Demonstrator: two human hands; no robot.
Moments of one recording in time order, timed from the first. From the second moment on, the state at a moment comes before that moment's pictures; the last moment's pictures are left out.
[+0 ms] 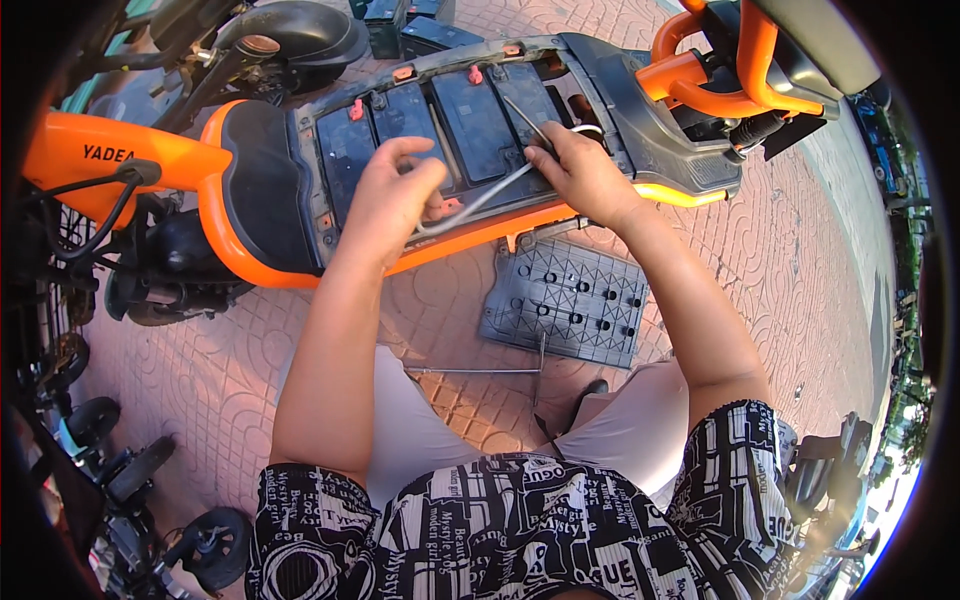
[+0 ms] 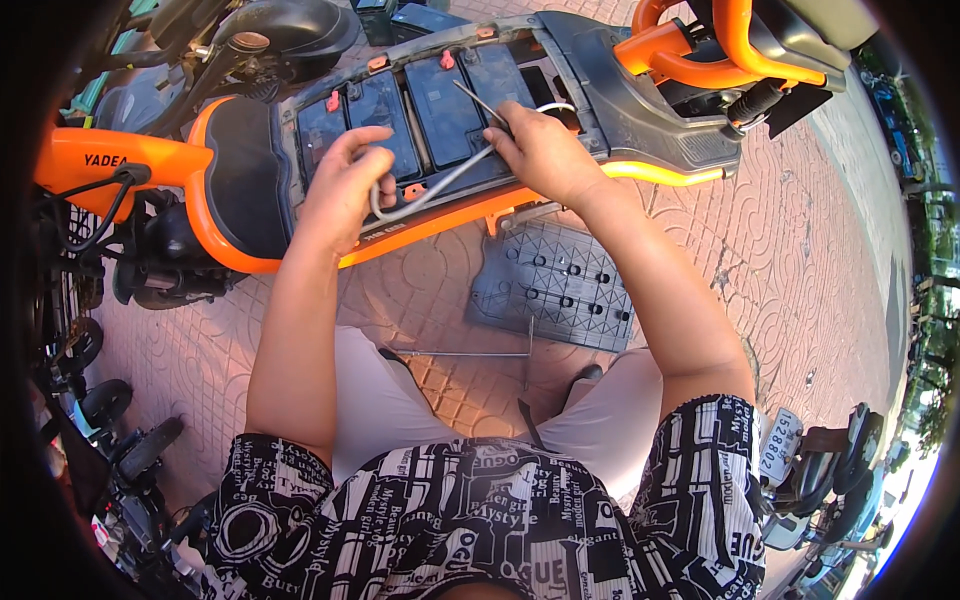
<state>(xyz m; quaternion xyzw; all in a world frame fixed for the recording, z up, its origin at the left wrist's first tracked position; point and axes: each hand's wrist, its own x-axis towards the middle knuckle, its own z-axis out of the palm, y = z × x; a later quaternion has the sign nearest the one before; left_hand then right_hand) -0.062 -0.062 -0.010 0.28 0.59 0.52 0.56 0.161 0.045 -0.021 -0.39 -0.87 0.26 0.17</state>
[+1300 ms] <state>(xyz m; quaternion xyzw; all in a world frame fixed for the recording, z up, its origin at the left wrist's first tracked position) 0.010 -0.014 -0.012 0.74 0.65 0.10 0.15 0.206 0.080 -0.003 -0.37 -0.93 0.00 -0.01</state>
